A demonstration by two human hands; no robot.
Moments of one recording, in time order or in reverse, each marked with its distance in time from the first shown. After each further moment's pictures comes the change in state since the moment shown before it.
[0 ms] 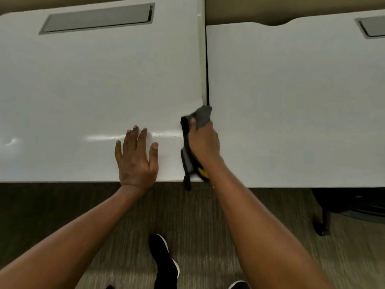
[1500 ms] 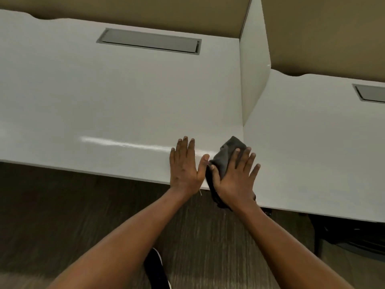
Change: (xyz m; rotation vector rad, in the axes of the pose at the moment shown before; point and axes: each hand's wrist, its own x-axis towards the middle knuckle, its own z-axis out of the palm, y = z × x) left_hand -0.001 -0.004 -0.026 -0.341 -0.165 0.008; right_hand -0.079 0.015 0.034 -0.929 0.088 -0.232
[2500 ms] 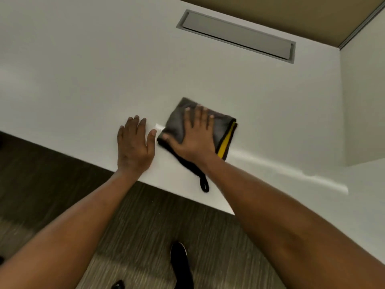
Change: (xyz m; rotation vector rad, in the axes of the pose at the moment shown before) left_hand 0.085 -0.344 -0.216 0.231 0.270 -0.215; right_hand 0.111 -0.400 0.070 -0.058 -0.099 -0.560
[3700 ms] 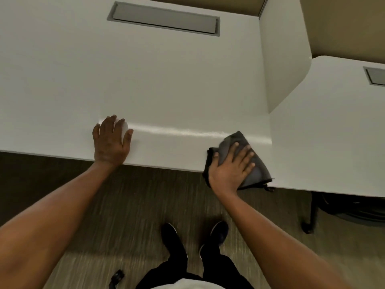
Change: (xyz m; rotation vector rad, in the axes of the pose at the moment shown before) left_hand -0.058 0.064 0.007 0.103 -0.066 0.261; right_hand -0.263 0.138 -0.010 0.184 0.143 0.876
